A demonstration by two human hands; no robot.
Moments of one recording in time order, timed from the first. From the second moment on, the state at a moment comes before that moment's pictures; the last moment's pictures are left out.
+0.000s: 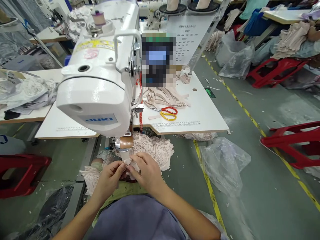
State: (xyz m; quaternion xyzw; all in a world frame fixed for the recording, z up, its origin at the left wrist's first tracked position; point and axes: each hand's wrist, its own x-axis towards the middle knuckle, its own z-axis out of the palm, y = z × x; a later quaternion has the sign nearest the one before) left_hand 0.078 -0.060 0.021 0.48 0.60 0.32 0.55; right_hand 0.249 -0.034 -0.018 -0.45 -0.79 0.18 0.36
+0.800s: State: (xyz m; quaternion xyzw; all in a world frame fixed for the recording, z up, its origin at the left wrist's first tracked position) left_hand 0.057 -0.051 -0.015 0.37 0.58 0.33 0.65; right_hand 0.365 0.197 -0.022 -0.61 -0.78 0.08 0.13
